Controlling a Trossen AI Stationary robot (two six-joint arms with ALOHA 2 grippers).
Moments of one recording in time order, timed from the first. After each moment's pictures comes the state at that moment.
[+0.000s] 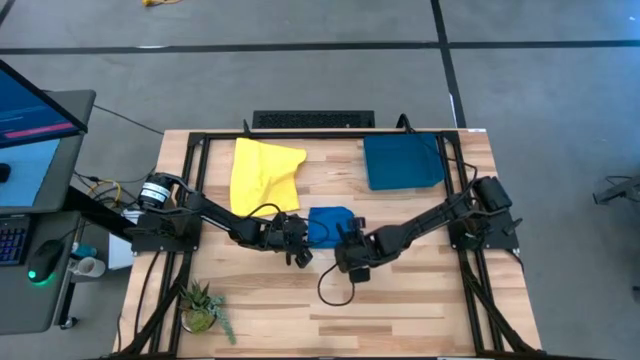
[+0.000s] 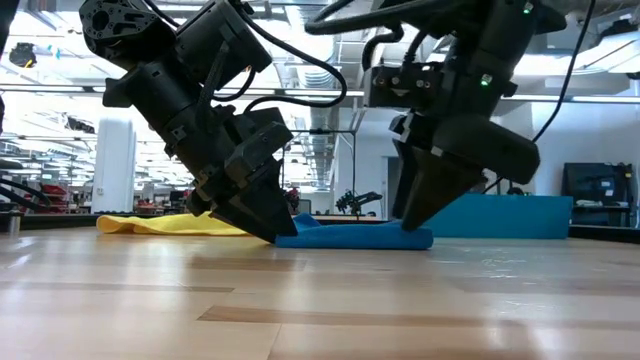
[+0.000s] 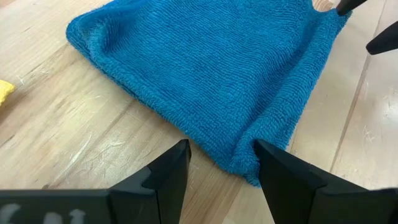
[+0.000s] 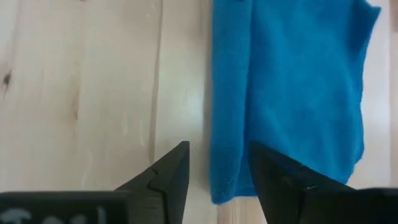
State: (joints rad) left arm -0.20 1.82 0.77 0.11 -0.35 -0.74; right arm 0.33 1.87 1.13 -0.51 0.35 0.10
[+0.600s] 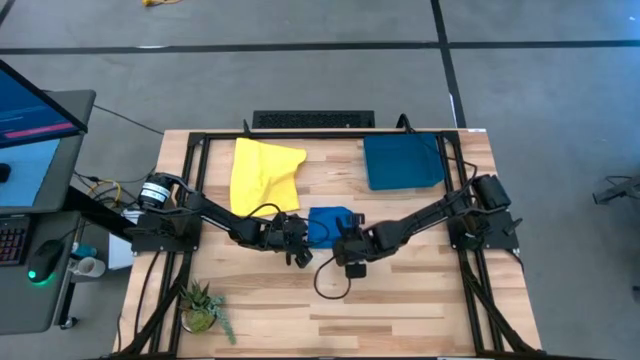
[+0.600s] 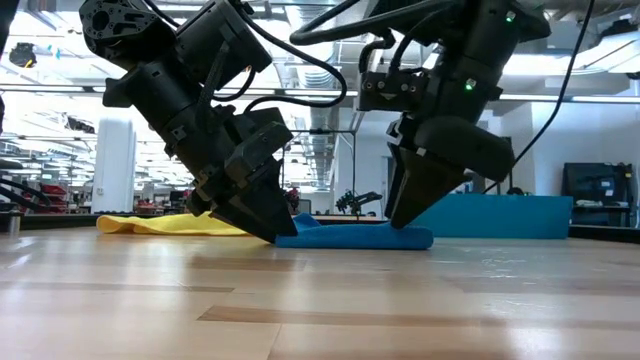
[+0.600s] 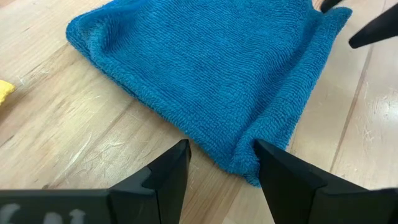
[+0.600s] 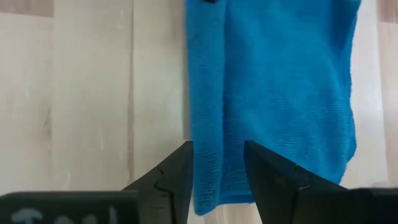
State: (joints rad) left arm -0.20 1.82 0.77 0.11 -0.35 -0.74; right arm 0.29 1.87 1.13 -0.49 0.34 0.13
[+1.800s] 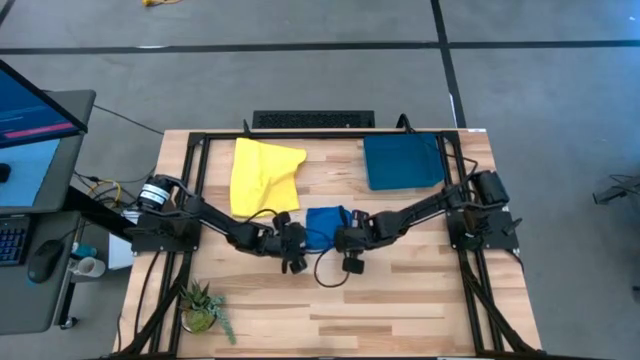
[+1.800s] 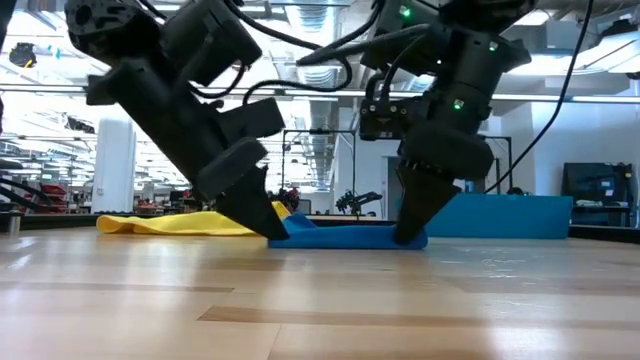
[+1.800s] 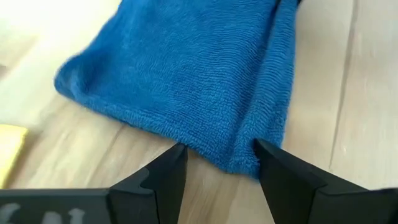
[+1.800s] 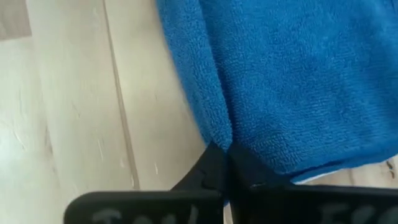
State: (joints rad) left arm -0.26 1.81 0.77 0.14 -0.46 -0.45; right arm 0.20 1.87 1.06 -0.41 0.15 0.30
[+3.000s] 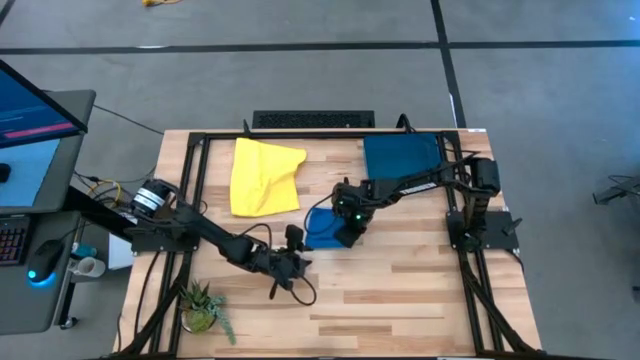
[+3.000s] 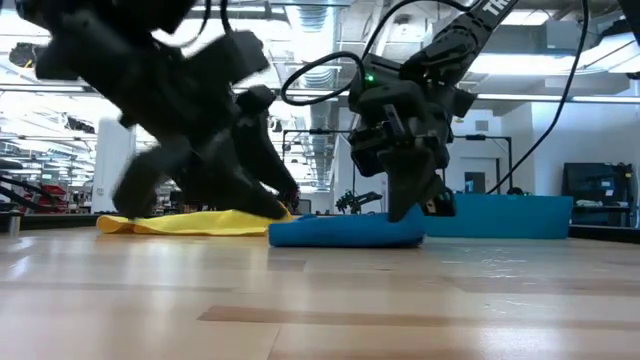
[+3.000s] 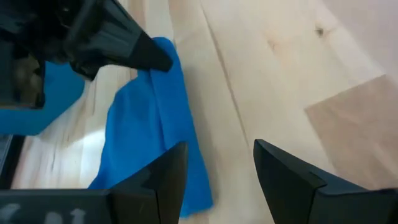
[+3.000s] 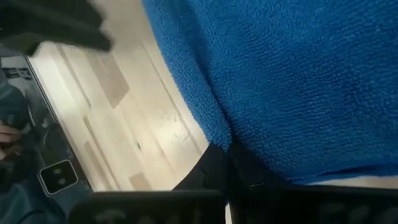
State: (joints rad) left arm -0.39 1.80 0.77 0.30 -0.54 0.30; right arm -0.11 1.87 1.06 -0.37 -0.59 0.58
